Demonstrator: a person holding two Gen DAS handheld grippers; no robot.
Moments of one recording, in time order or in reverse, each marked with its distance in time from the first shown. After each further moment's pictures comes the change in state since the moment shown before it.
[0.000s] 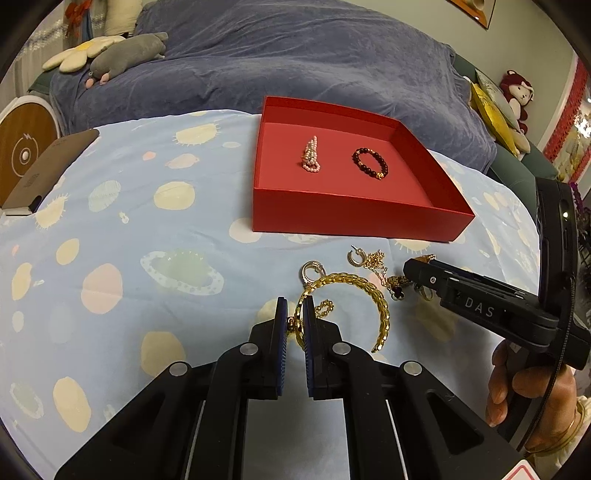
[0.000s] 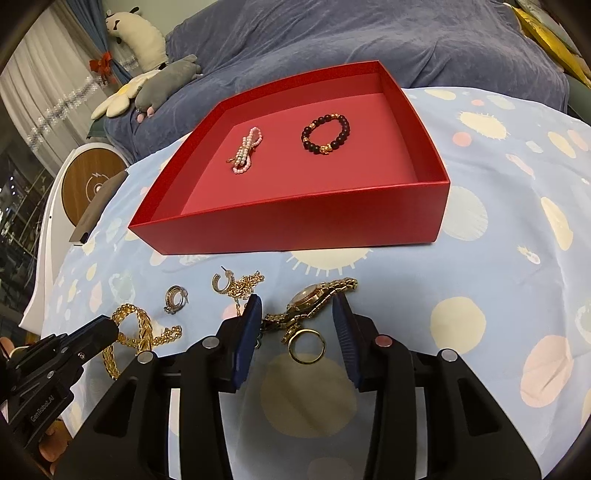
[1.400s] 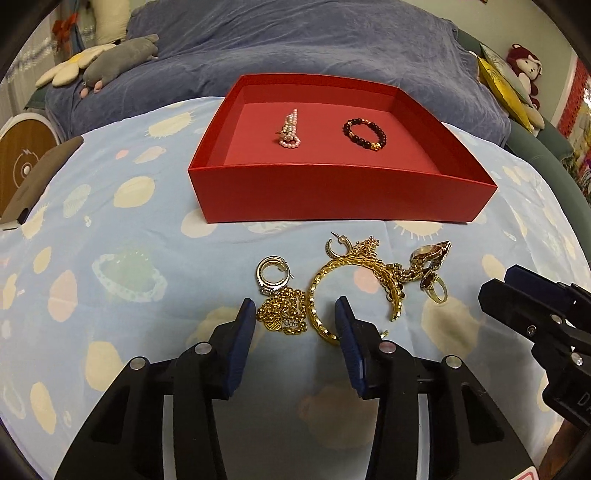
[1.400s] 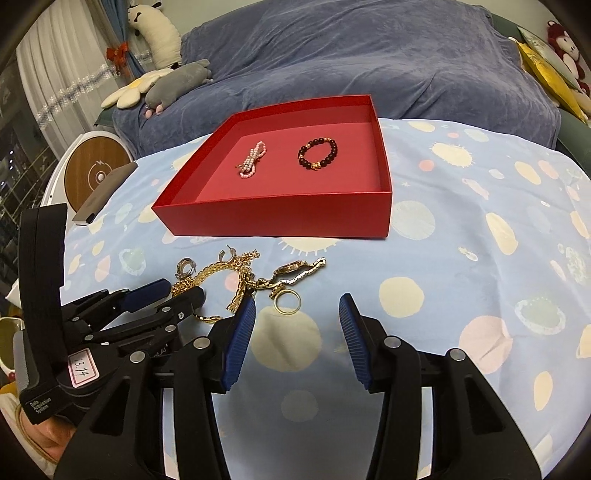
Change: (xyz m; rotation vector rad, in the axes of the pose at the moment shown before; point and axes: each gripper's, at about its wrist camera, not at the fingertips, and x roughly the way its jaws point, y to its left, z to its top) left arm 0.049 -0.041 -0.001 0.060 0.031 0.093; right arm -0.055 -0.003 -0.019 -0.084 -0.052 -0.057
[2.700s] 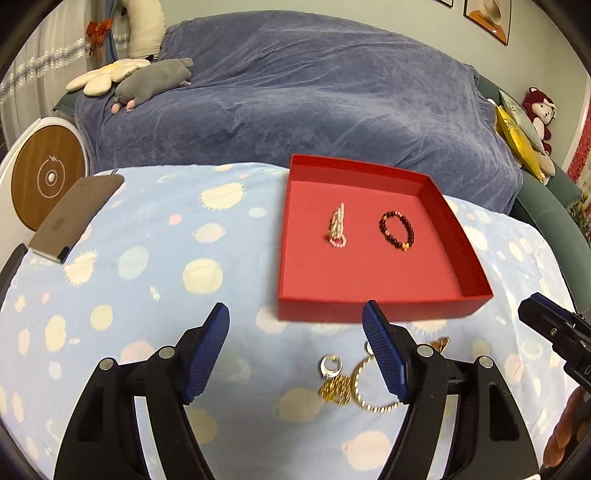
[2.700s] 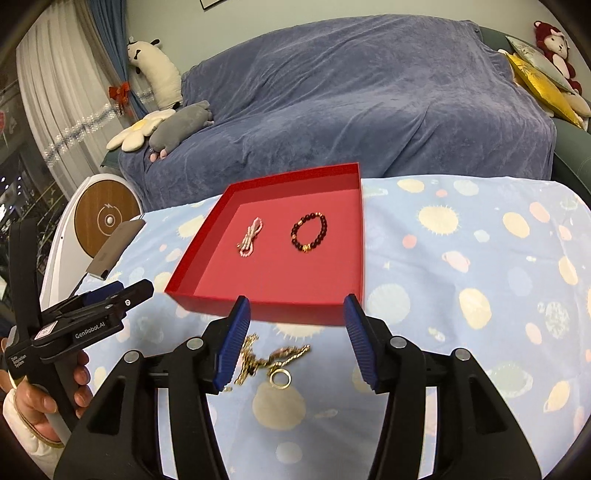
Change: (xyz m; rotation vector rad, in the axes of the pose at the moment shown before) left arm -0.061 0.049 0.055 -0.100 -0.116 0.030; right arm -0.043 -0.014 0.049 0.032 -0.124 0.039
